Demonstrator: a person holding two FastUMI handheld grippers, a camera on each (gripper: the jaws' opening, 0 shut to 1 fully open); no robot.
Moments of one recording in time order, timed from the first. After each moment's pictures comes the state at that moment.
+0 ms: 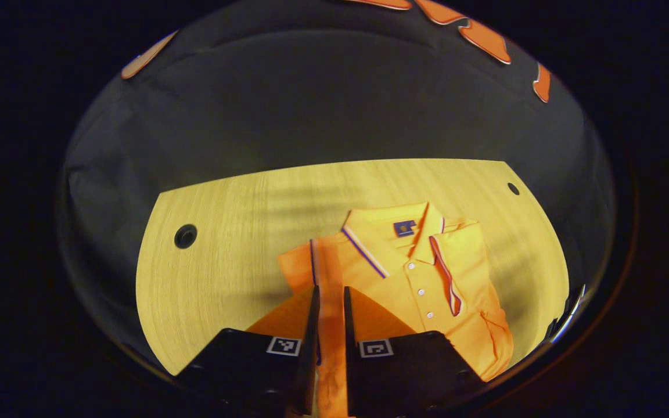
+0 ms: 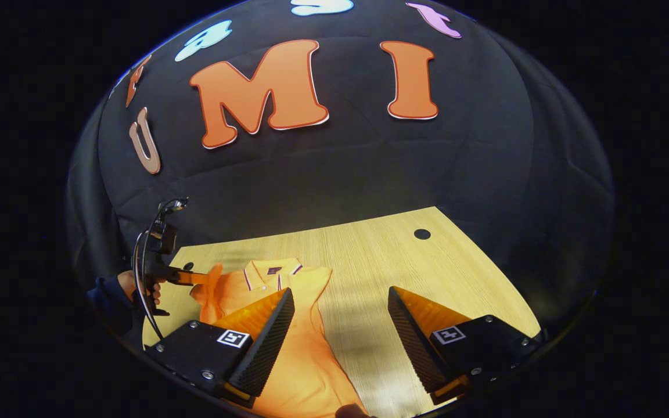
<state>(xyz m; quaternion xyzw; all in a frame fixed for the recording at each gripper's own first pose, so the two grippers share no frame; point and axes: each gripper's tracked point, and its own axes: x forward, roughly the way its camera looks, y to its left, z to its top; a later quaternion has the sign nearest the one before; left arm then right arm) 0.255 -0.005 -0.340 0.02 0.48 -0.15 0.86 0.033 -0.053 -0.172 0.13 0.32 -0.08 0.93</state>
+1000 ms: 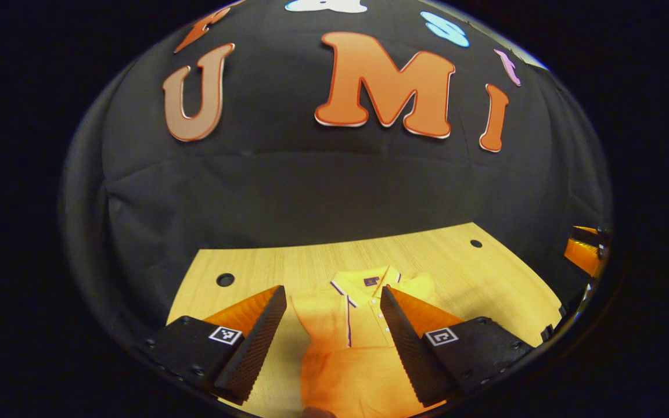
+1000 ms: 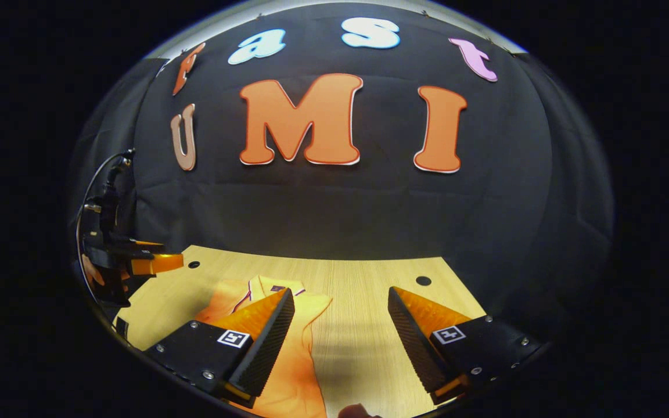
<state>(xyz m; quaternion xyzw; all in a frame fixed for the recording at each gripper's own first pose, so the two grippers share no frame) 0.164 0.029 -0.166 0.00 0.26 -0.11 0.96 0.032 -0.050 -0.119 0.03 0.20 -0.02 0.98</state>
